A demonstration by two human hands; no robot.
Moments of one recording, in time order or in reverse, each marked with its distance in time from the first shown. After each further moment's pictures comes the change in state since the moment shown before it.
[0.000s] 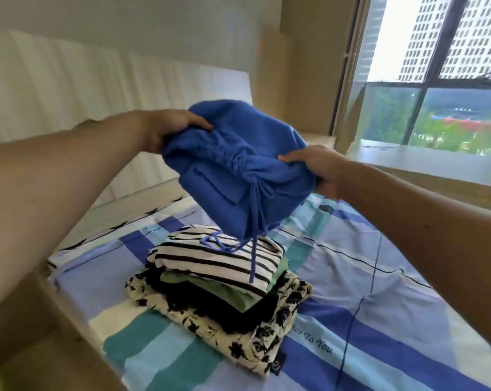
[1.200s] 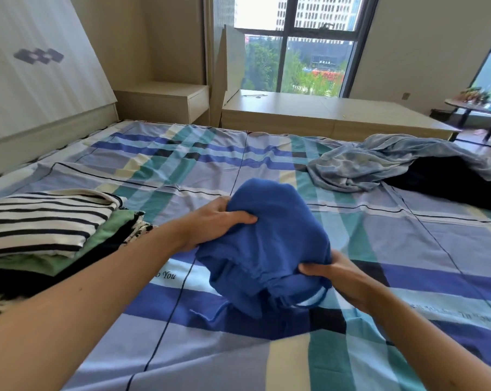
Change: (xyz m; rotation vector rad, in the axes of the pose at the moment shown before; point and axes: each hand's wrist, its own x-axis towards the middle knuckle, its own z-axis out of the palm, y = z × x) left_hand -0.091 -0.030 0.417 -0.111 -0.662 0.255; right_hand -0.296 0.263 -0.265 -0.024 0.219 0.273
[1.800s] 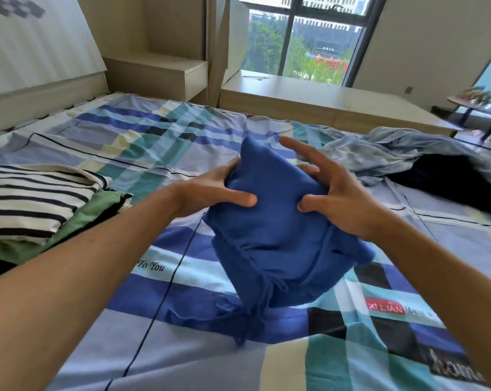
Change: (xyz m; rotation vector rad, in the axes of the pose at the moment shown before) left_hand 0.055 -0.017 -0.035 -0.047 -0.133 0.163; right_hand 0.022 -0.124 0.014 -0.351 -0.133 -0.549
